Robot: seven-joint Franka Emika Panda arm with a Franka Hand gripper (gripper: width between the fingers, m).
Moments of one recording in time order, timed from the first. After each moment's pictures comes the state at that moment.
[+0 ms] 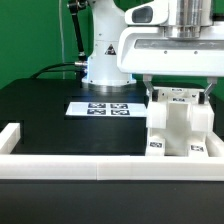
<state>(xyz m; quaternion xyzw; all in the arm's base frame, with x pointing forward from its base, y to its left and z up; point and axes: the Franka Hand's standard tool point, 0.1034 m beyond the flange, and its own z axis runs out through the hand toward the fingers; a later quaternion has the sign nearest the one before) 0.592 0.077 0.099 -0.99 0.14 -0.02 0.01</state>
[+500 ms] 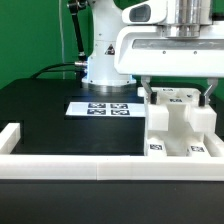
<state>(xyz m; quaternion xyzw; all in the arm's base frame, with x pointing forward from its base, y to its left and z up) 0.619 0.072 0.102 -0.99 0.14 -0.05 0.01</state>
